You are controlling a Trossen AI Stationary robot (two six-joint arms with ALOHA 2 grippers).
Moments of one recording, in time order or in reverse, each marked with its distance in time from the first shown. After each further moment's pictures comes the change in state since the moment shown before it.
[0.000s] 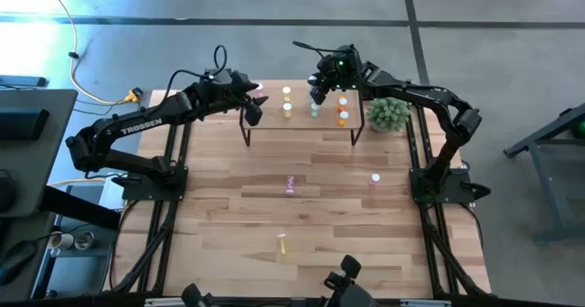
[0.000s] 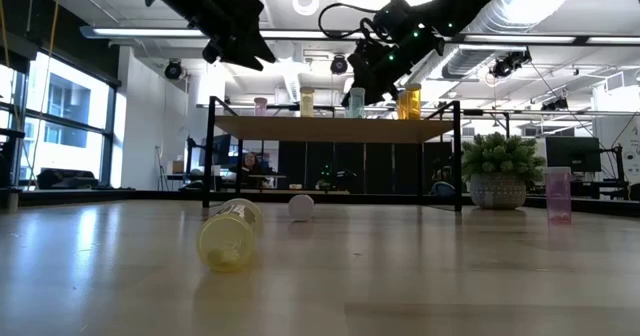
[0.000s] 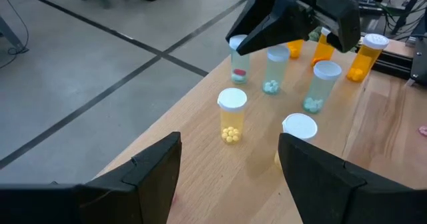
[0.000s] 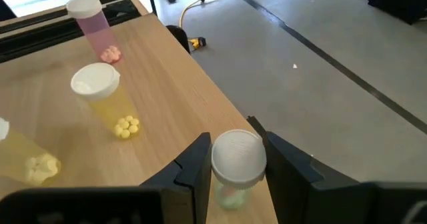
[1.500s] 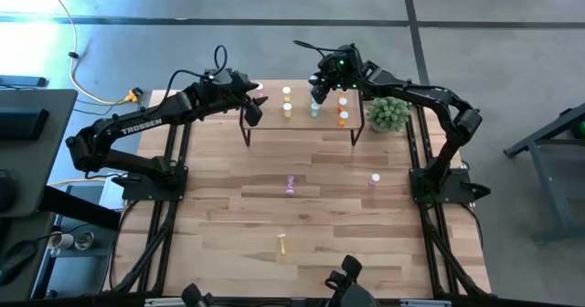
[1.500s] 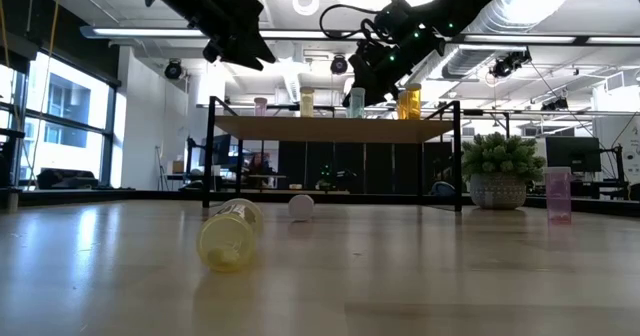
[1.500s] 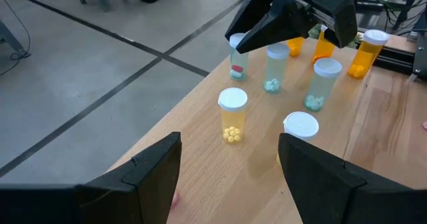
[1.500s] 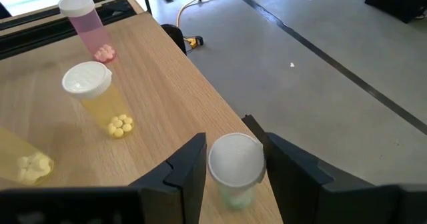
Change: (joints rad) left arm 0.000 0.000 0.000 0.000 0.000 0.026; right arm -0.001 0.000 0.000 -0.009 0.003 -0.007
